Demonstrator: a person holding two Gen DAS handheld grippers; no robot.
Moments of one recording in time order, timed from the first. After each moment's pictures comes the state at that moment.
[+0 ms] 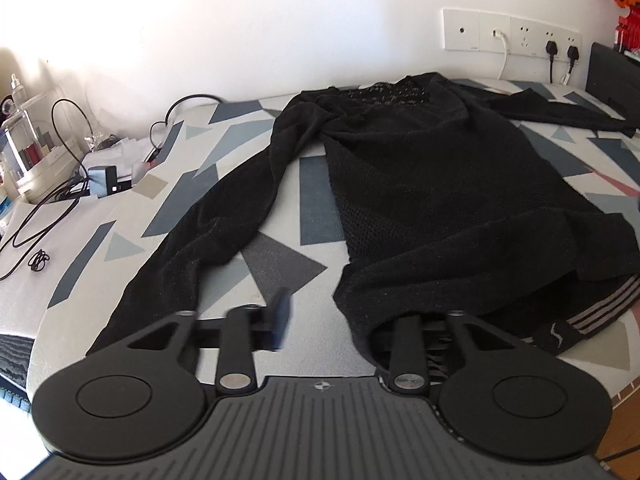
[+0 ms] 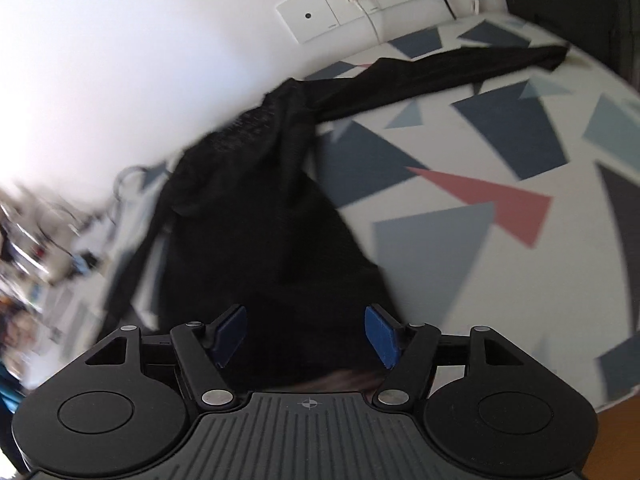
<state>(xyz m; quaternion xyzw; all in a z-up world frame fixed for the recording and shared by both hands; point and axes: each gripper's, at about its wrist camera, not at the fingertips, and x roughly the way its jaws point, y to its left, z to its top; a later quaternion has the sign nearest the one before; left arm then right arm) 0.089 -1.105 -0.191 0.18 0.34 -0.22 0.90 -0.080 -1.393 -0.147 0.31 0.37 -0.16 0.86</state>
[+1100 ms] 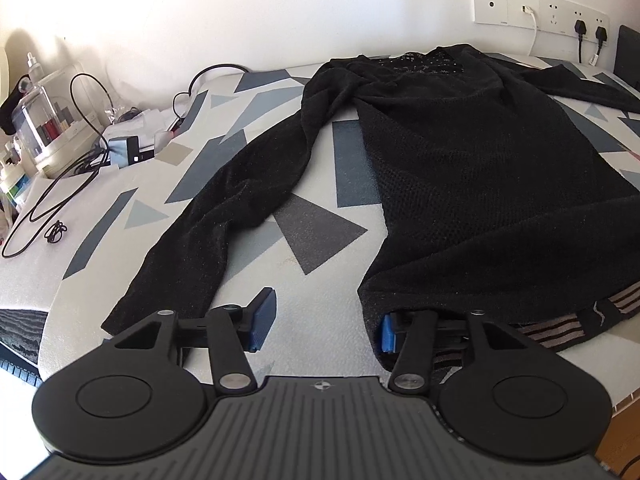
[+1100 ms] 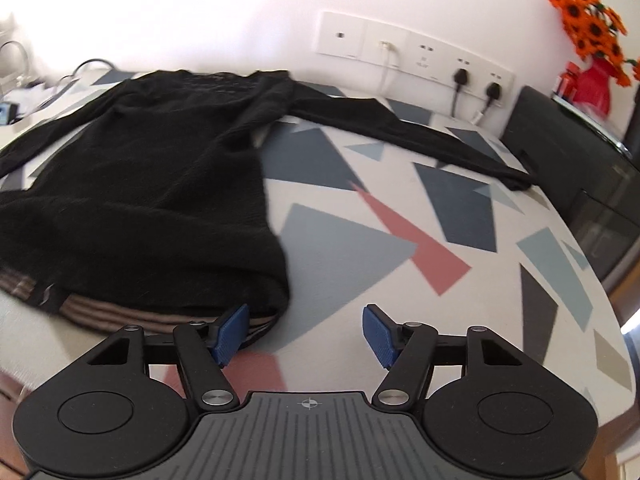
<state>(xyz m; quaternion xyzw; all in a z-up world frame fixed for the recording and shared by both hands) 0.098 -1.089 -0.206 0.18 0.37 -0.18 0.89 -0.091 -1.354 -0.189 0.04 0.39 -0.22 0.89</state>
